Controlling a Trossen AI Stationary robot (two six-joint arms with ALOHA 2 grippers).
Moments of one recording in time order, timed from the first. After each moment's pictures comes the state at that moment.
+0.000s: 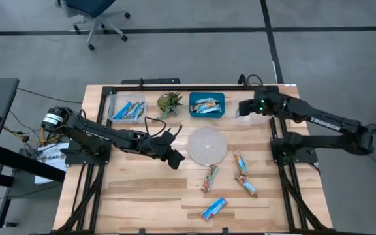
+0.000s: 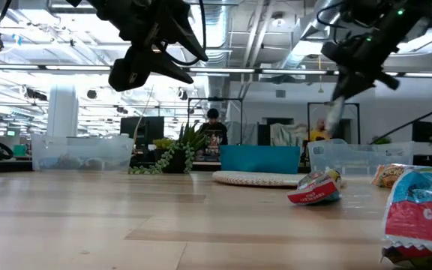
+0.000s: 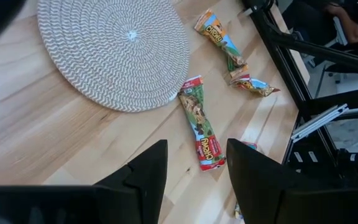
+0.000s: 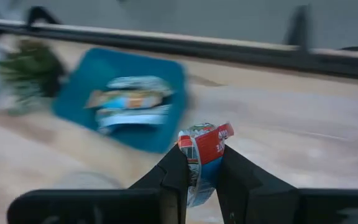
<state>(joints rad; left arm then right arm) -0.20 1.46 0.93 -0.12 -0.14 -1.10 -0.51 0.89 0.75 -0.68 0.29 0.65</state>
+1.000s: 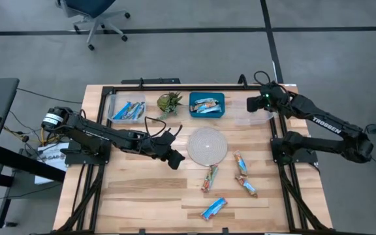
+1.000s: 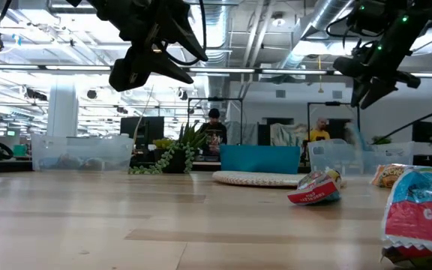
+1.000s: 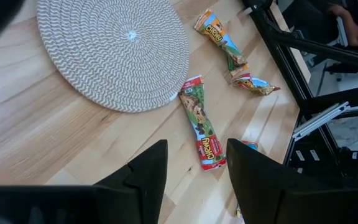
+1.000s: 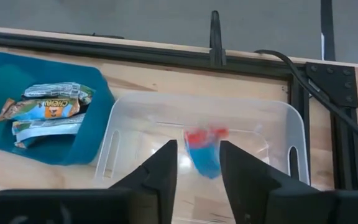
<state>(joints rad) -0.20 1.46 0.93 -0.12 -0.14 -1.08 -0.68 0.86 0.75 -0.81 0.34 0.56</state>
